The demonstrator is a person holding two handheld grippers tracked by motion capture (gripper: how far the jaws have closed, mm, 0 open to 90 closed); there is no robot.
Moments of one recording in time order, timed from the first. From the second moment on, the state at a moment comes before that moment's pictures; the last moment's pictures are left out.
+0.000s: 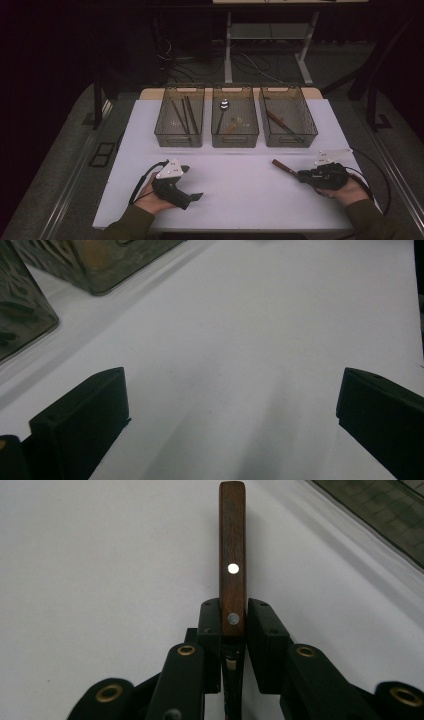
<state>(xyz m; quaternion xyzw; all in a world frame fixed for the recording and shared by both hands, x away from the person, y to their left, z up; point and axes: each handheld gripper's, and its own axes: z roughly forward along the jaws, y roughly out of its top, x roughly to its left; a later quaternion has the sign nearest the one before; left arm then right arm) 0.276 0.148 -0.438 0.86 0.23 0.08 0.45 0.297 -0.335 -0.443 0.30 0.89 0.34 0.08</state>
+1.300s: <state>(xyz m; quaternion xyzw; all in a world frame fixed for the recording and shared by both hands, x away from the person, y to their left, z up) 0.276 0.145 -0.440 0.86 0.23 0.07 0.46 0.333 -0.297 -0.421 0.27 0.95 0.18 0.03</state>
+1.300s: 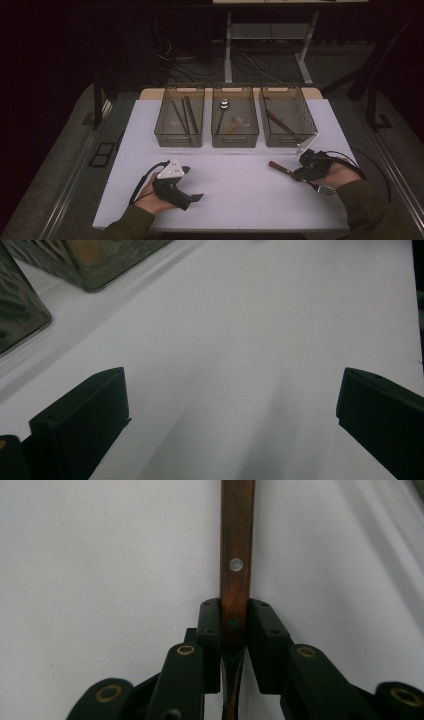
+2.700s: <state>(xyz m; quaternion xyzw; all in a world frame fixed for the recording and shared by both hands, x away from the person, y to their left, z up) 0.277 0.153 -0.436 0.84 0.24 0.07 0.48 0.348 -0.360 -0.357 0.39 0.75 0.50 0.17</state>
